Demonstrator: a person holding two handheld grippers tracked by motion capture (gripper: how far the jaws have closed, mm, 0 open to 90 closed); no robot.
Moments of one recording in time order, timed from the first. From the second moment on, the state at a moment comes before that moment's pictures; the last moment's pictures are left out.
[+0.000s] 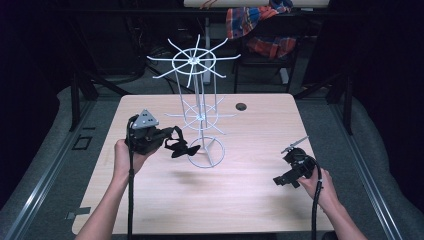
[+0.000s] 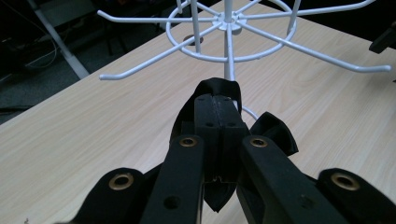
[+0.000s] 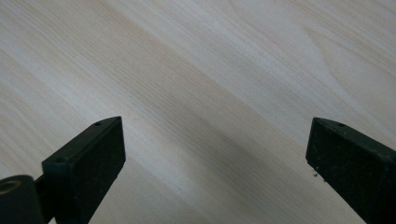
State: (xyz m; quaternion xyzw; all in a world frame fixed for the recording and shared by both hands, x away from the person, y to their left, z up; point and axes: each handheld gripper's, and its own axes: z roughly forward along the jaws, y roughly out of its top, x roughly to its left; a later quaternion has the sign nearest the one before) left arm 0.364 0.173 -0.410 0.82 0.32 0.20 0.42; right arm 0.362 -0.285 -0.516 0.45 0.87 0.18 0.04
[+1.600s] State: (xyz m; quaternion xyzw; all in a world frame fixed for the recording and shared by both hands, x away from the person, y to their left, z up) left arm 0.334 0.214 -0.416 0.82 0.38 0.19 0.38; right arm 0.358 -0.282 -0.513 0.46 0.87 0.19 0.05
